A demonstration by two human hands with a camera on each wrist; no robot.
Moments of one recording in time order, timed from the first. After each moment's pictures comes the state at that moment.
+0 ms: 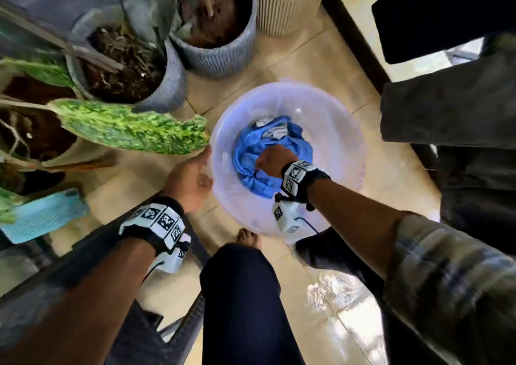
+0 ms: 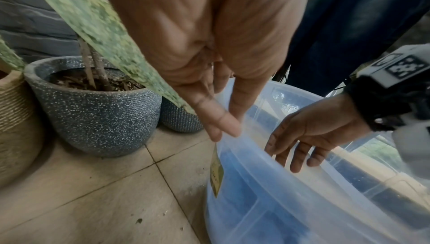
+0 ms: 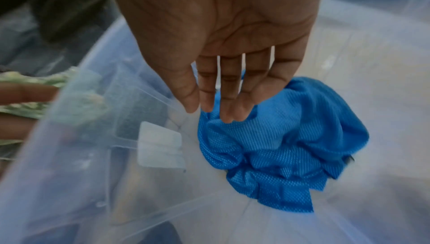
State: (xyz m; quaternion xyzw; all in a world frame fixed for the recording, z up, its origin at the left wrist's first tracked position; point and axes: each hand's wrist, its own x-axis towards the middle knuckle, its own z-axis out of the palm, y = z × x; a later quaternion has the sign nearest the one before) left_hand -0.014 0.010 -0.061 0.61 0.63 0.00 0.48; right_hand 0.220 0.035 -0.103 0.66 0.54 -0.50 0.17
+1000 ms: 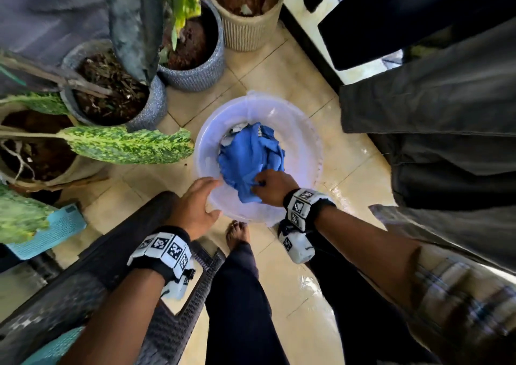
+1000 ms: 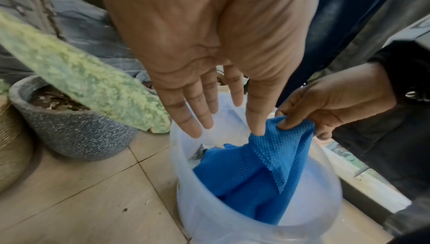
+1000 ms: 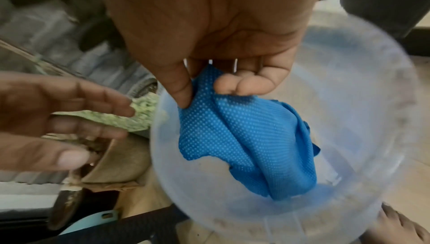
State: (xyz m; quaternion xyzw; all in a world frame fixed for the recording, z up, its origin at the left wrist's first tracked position) left_hand 0.019 -0.031 0.047 0.68 0.55 -0.05 0.49; right_hand 0.248 -0.034 0.034 0.66 0.56 -0.49 0.12
